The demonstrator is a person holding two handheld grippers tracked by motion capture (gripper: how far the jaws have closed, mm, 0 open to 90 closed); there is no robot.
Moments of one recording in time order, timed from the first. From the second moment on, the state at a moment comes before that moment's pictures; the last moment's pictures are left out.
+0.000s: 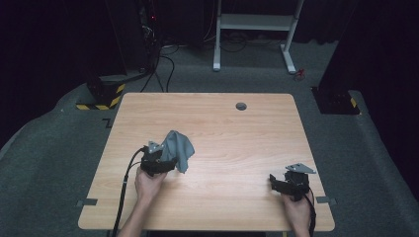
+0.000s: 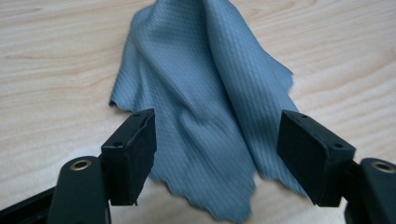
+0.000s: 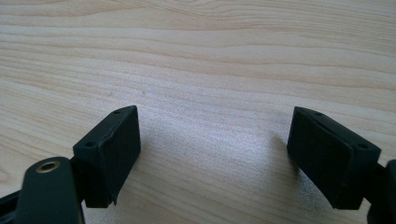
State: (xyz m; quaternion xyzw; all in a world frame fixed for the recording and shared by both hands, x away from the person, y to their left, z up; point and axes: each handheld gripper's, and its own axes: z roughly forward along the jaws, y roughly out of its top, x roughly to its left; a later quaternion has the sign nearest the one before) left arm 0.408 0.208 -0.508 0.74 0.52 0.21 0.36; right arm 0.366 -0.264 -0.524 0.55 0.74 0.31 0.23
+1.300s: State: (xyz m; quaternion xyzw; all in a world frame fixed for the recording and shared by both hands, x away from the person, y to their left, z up) left arm 0.440 0.198 -0.516 0.76 0.51 0.20 0.35; right arm 0.366 -0.264 -0.524 0.54 0.74 0.31 0.23
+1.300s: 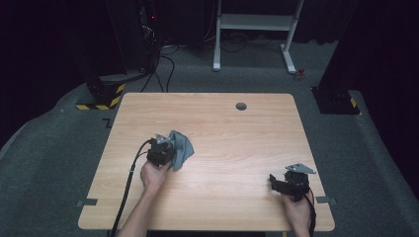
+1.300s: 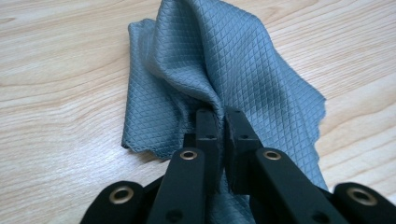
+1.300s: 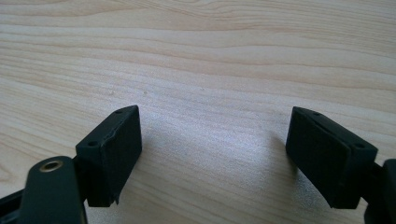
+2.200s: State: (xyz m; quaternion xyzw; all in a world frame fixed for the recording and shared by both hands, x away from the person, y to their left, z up) left arm 0.414 0.150 -0.495 0.78 0.44 0.15 0.42; right arm 0.366 -0.263 -0.524 0.54 0.75 0.31 0.23
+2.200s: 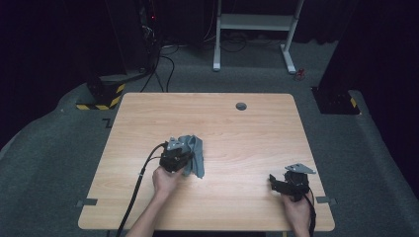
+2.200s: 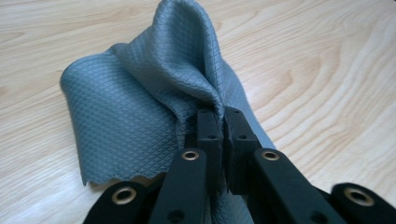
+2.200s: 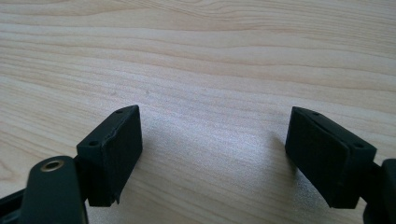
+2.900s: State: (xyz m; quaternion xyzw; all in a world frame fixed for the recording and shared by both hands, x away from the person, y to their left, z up) left arm 0.401 0.088 -0.490 0.80 0.38 0.09 0.46; right arm 0.366 -0.263 -0.524 0.54 0.75 0.31 0.23
